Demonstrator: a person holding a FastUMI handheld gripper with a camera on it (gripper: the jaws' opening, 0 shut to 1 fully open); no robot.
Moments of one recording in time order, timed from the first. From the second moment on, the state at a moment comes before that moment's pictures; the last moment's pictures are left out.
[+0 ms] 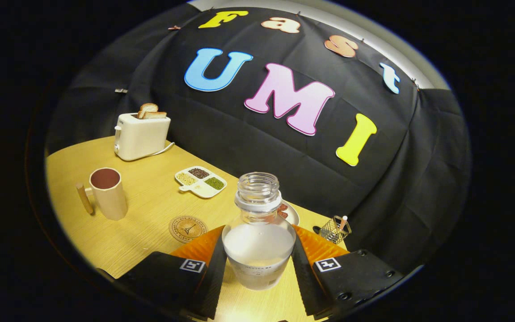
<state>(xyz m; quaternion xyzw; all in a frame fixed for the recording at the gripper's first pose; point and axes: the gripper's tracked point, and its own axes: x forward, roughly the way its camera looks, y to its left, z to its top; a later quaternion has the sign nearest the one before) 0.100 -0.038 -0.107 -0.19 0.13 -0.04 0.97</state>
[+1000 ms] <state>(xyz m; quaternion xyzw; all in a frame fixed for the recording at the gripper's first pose) 0.162 0.093 -0.106 -0.54 0.07 0.05 0.84</state>
